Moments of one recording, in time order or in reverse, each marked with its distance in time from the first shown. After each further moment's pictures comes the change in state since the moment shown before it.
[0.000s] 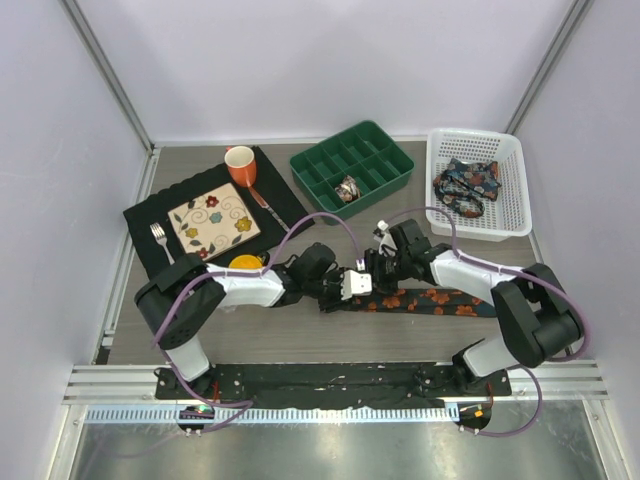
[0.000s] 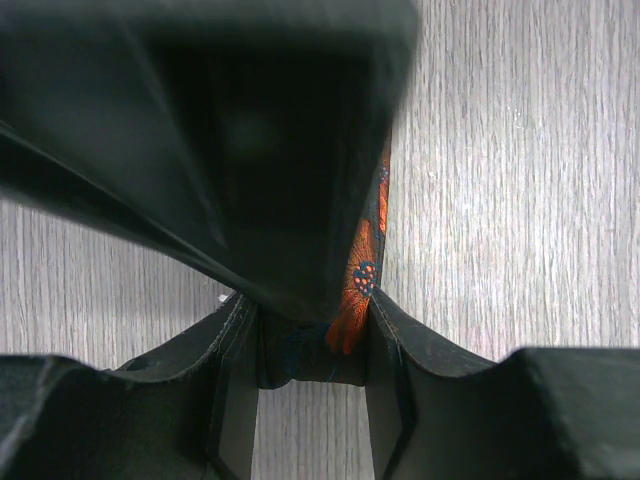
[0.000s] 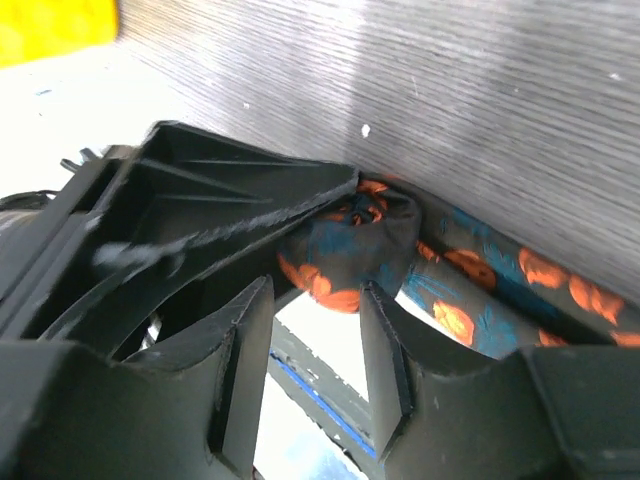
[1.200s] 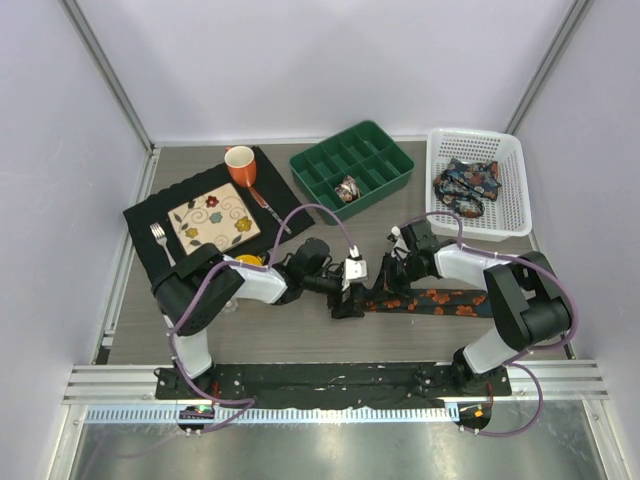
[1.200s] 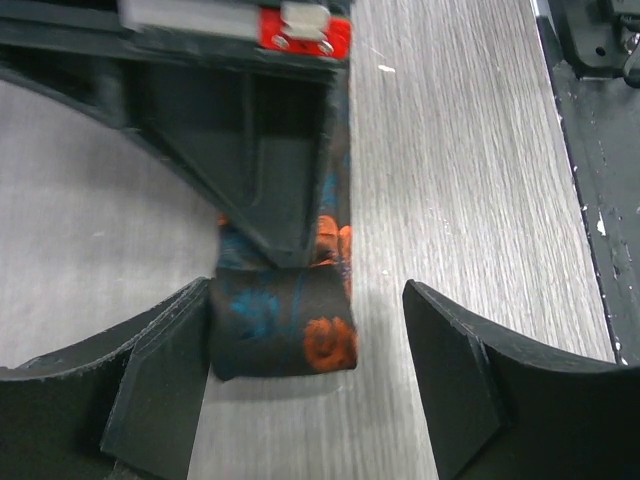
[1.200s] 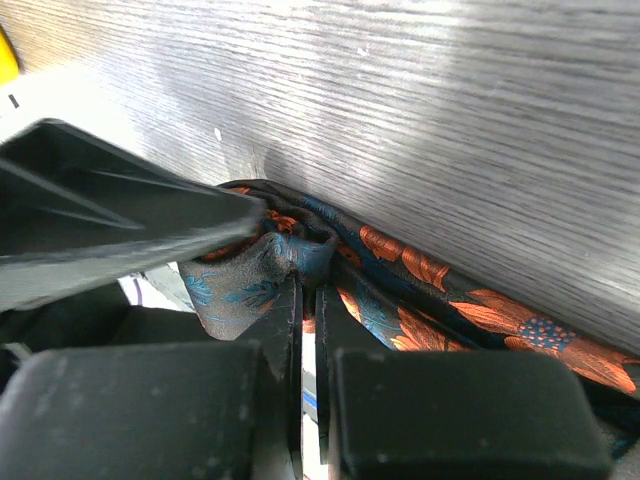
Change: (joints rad) left arm 0.057 0.104 -0.015 0.329 0.304 -0.222; right arm -0.105 0.111 -0.002 -0.106 0.023 -0.063
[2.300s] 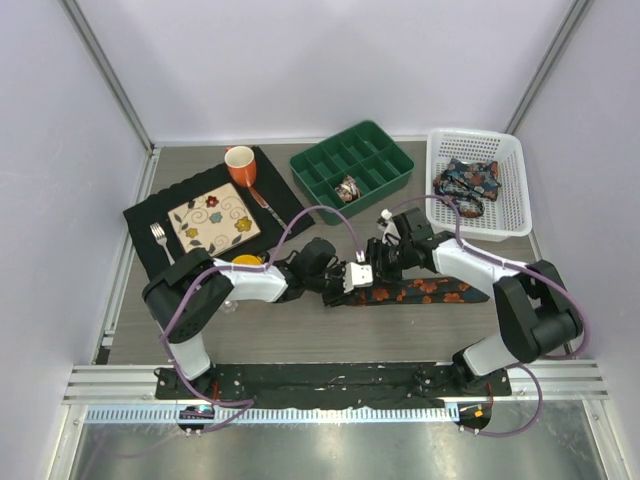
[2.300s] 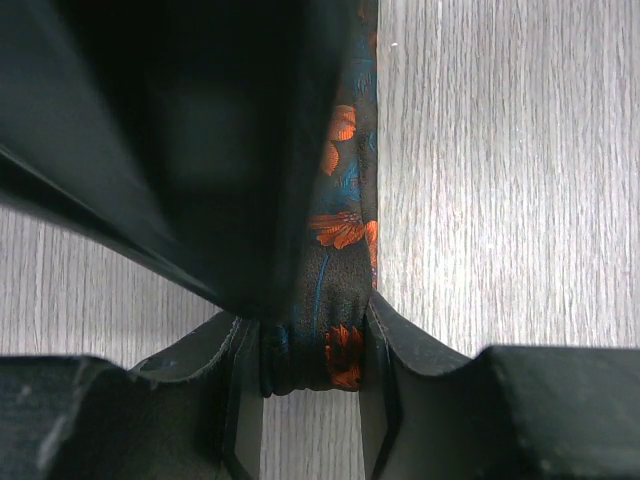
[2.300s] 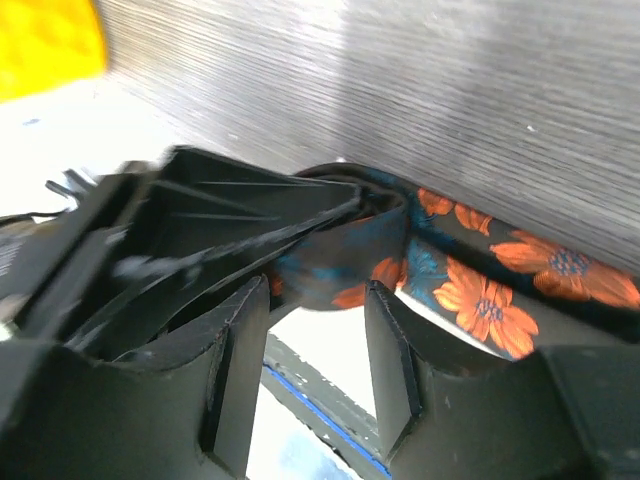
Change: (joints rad) left arm -0.036 -0.051 0.048 -0.260 -0.248 0.170; right arm 0.063 -0.085 0.106 -0.006 0.014 -0.006
